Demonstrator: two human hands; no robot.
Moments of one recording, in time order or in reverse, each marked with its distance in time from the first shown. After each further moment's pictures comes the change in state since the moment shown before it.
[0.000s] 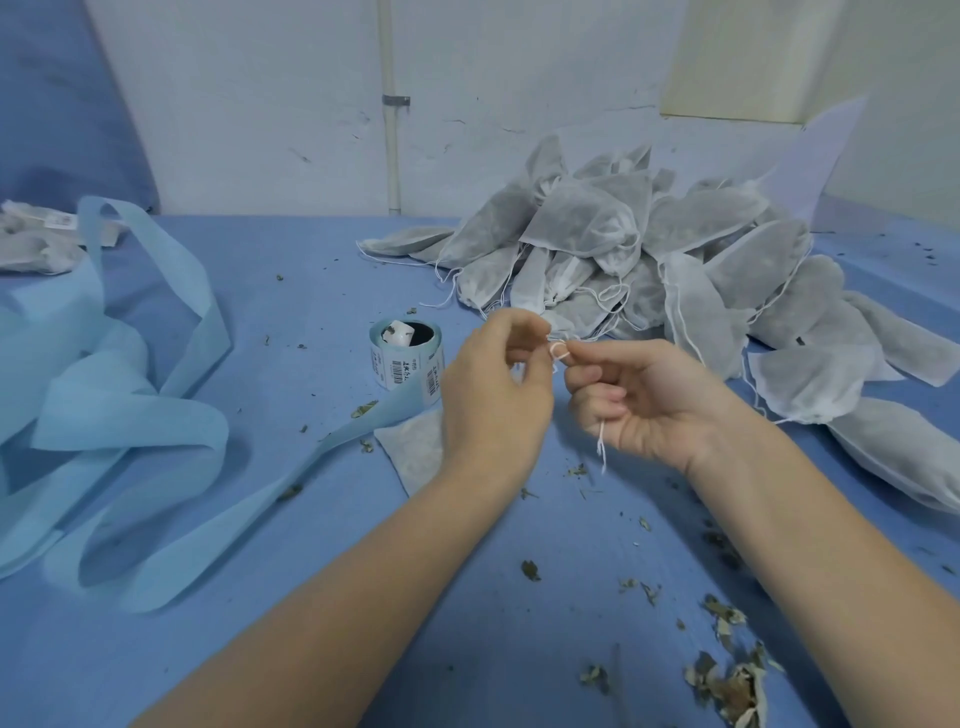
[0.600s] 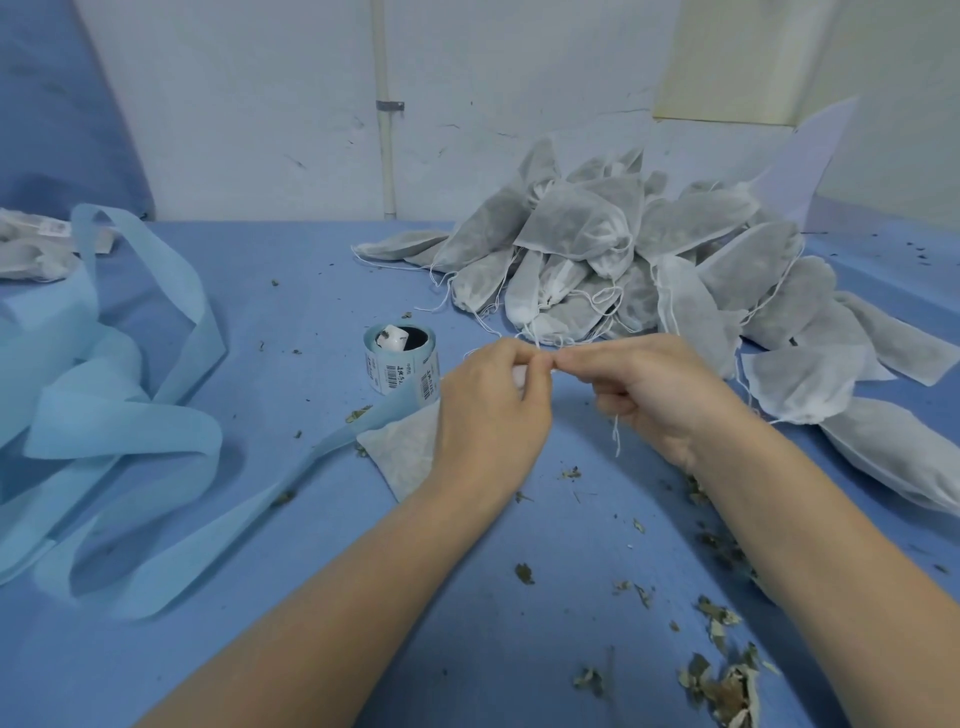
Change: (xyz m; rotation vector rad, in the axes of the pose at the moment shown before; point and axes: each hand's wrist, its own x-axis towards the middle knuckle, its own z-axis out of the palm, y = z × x) left_hand -0.001 -0.006 -0.001 0.275 -0.050 0.138; right_hand 0.006 0.001 -0.012 -0.574 0.258 -0.405
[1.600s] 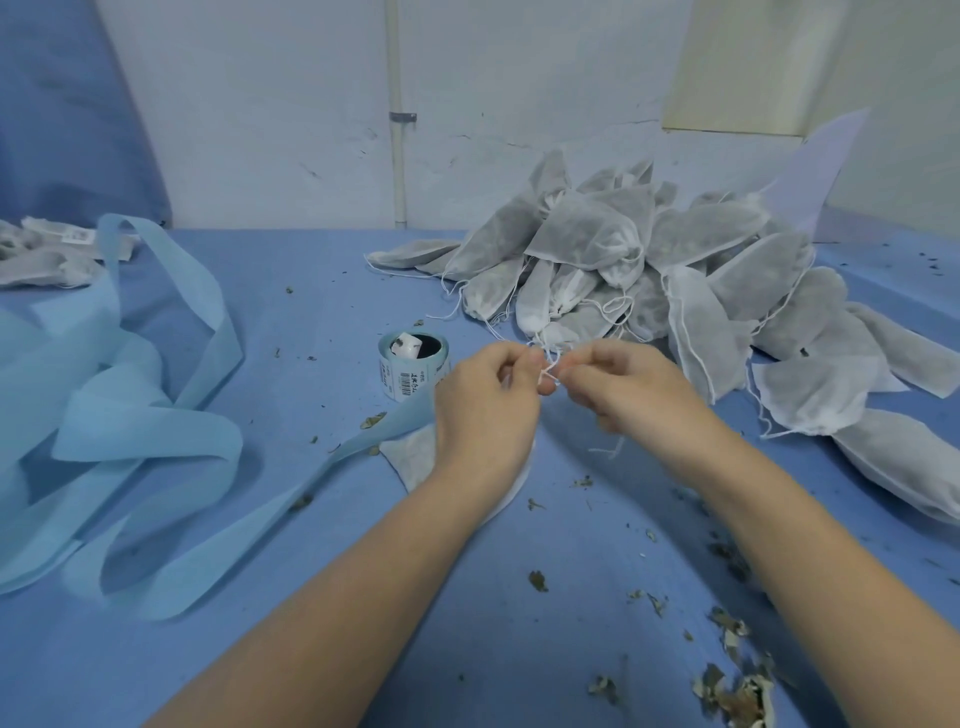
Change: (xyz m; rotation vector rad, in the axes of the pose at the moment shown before) left_hand 0.009 -0.010 -0.001 -0.333 -0.002 -0.229; right_hand -0.012 -0.004 0.015 -0.384 -0.006 -0.166
